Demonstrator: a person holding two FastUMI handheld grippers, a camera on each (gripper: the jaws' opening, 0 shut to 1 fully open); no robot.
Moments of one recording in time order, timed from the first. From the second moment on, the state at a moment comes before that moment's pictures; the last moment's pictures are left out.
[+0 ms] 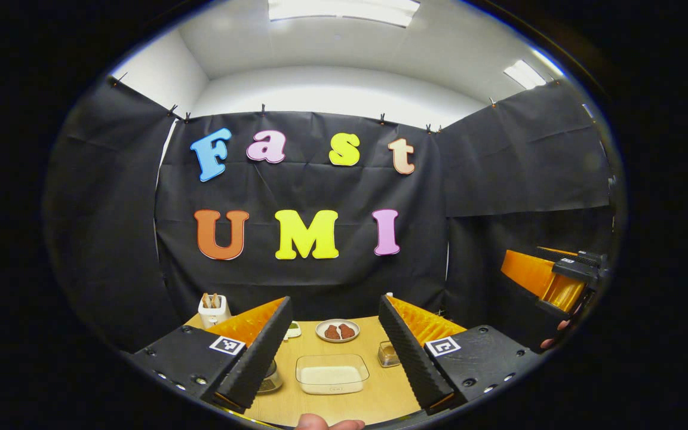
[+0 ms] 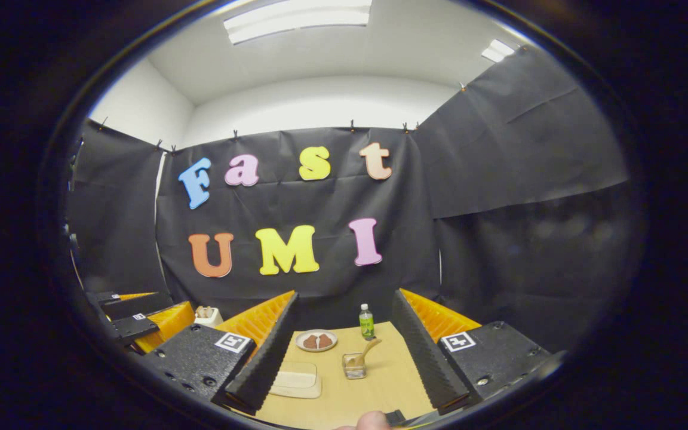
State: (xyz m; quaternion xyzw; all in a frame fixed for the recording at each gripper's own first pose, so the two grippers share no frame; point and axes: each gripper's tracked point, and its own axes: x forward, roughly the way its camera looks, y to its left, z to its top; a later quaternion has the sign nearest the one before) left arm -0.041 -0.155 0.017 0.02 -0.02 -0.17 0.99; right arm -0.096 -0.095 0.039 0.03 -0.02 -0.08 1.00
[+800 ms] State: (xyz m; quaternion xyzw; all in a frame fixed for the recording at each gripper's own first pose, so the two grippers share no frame) left arm -0.040 -0.127 0.013 0.03 -0.01 -0.10 0.99; right arm -0.069 -0.071 0.002 0.03 0.01 -0.03 1.00
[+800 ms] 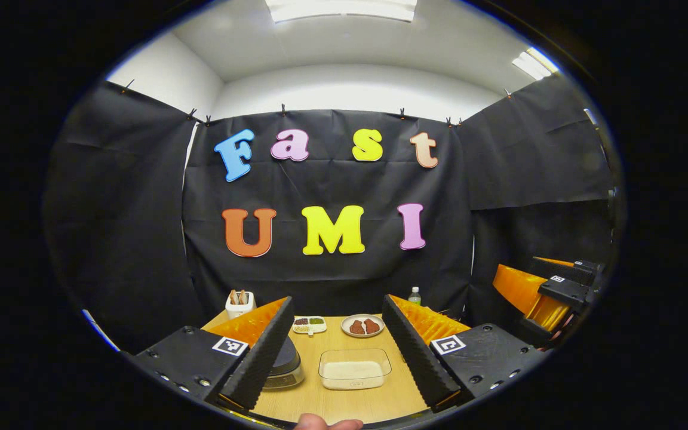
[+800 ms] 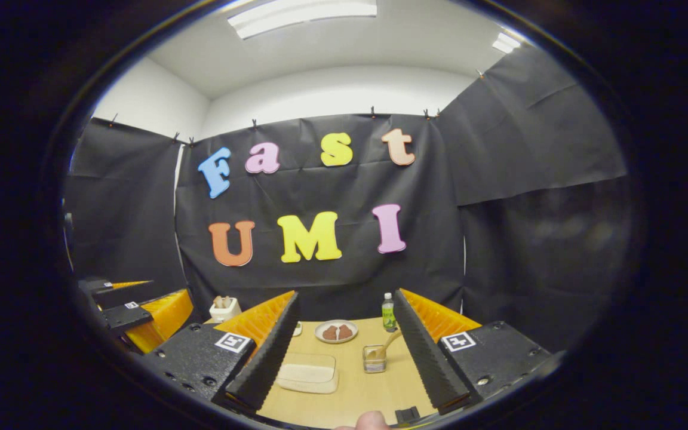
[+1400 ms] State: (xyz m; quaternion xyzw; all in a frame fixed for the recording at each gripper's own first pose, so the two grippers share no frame) left arm -0.036 -0.111 0.017 0.03 -0.01 -0.07 1.00; right arm -0.058 -0.056 -0.007 0.03 0.02 -0.01 1.00
